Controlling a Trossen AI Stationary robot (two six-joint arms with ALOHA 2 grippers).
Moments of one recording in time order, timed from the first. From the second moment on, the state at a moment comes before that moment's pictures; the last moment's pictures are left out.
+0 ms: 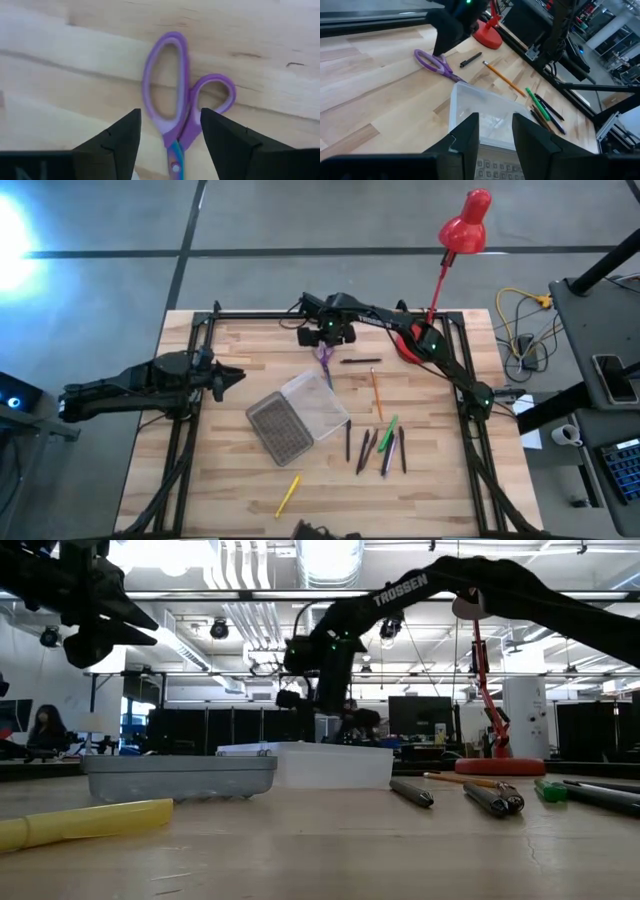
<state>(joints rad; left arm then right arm) 0.16 0.32 0.42 -0.51 -0.13 -0.64 -0.46 2.47 2.25 -1.12 -0.13 0.97</state>
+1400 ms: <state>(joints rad) 0.34 0.79 0.46 -0.23 0.02 -0.59 -0.42 2.29 2.35 -1.32 0.07 0.56</state>
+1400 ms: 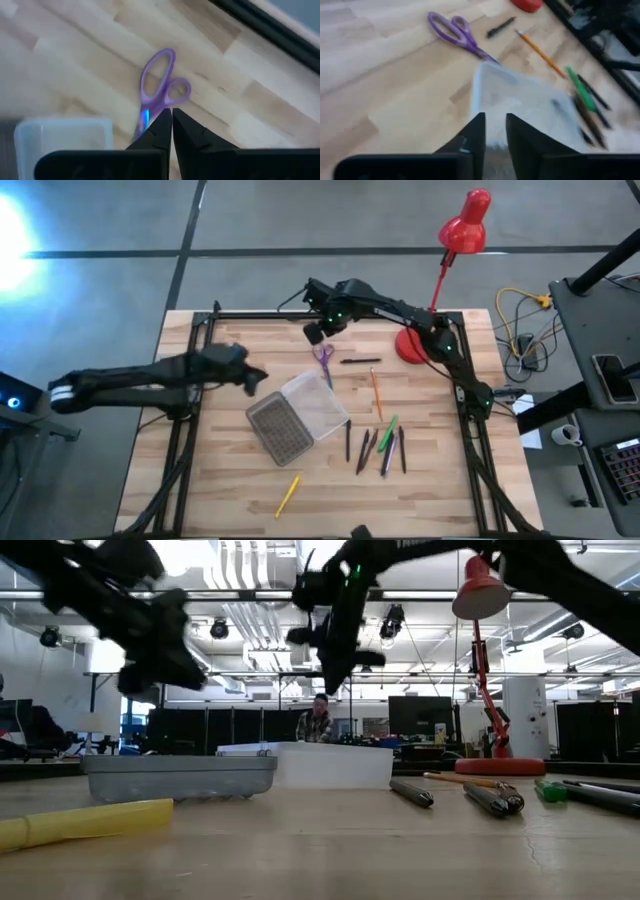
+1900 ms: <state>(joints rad) 0.67 1.67 0.97 -0.14 0.46 -0.33 -0.30 2.01 2.33 -1.50 0.42 0.58</state>
